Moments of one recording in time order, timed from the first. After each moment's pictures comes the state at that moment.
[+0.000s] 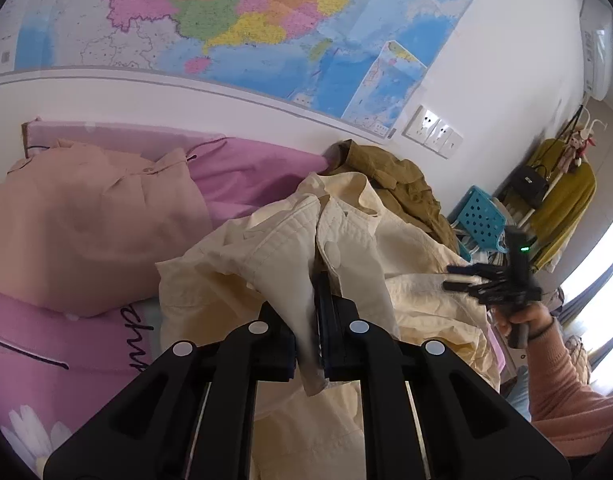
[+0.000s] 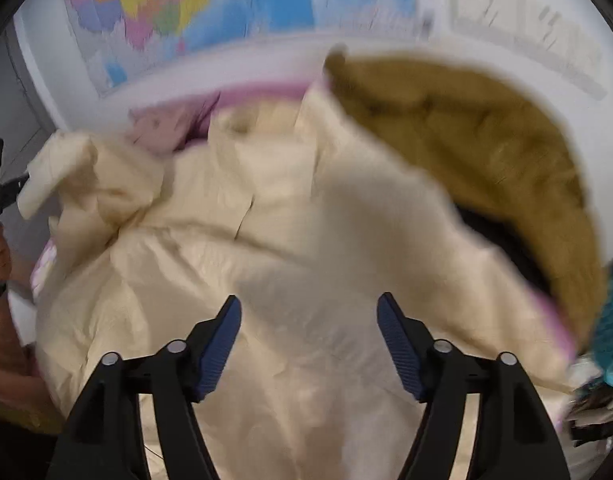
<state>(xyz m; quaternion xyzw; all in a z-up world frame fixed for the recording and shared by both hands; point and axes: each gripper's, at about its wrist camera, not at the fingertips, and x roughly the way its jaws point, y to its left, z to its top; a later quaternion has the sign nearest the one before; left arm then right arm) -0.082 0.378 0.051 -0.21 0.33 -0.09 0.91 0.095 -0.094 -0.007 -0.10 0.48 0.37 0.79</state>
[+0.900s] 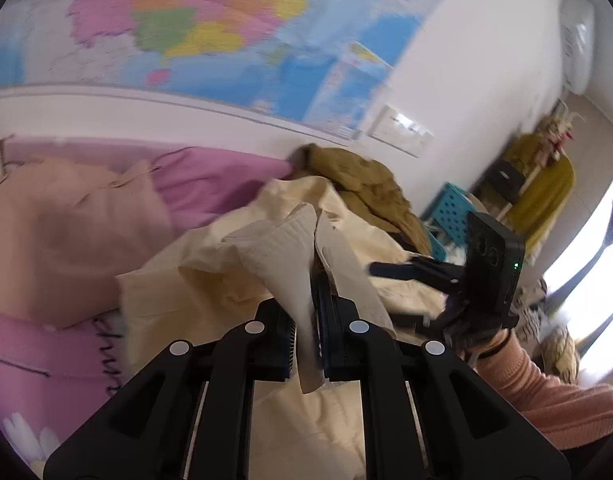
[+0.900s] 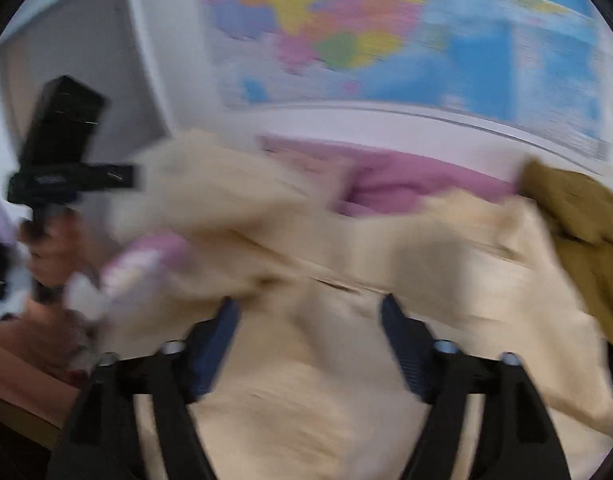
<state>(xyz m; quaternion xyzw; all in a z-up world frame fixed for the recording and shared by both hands) -0.080 0.347 0.077 -0.20 0.33 -0.15 0.91 -0.003 0.032 0.051 -0.09 0.34 0.55 0.76</state>
